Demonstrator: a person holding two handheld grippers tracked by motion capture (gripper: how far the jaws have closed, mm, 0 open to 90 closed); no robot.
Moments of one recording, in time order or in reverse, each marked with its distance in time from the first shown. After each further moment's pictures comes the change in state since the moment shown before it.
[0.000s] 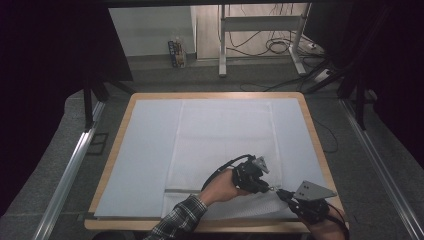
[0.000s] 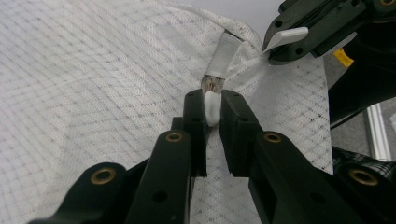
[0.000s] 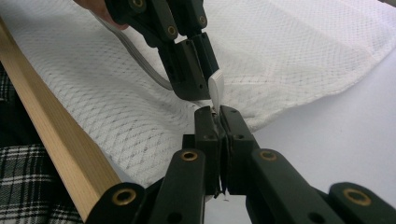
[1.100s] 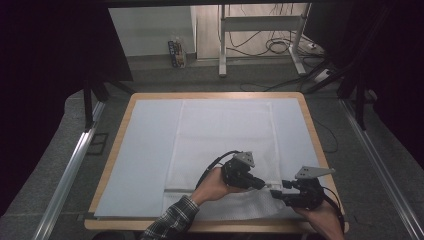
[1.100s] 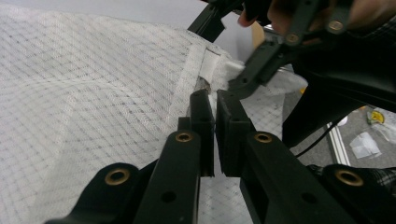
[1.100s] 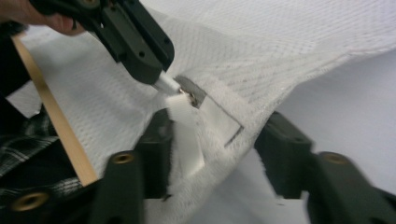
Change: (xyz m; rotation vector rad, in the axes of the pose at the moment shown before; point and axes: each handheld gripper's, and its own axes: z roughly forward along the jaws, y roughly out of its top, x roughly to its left) left arm 0.009 -0.023 -0.026 -0.180 -0.103 -0.025; right arm -0.036 0.004 0.025 0.037 0.199 0.289
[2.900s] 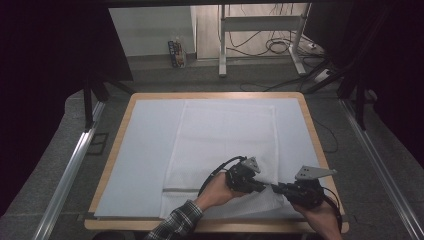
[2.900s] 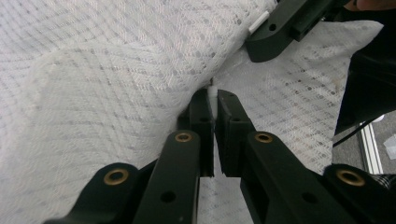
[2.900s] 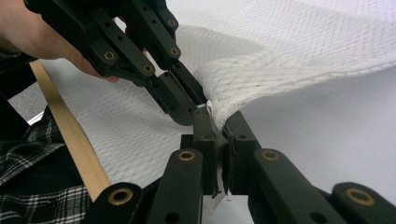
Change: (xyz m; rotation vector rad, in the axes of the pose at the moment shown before) left arm -0.005 -0.005 0.022 0.076 0.110 -0.032; right arm 0.009 0.005 -0.005 -0.048 -0.005 -0.039
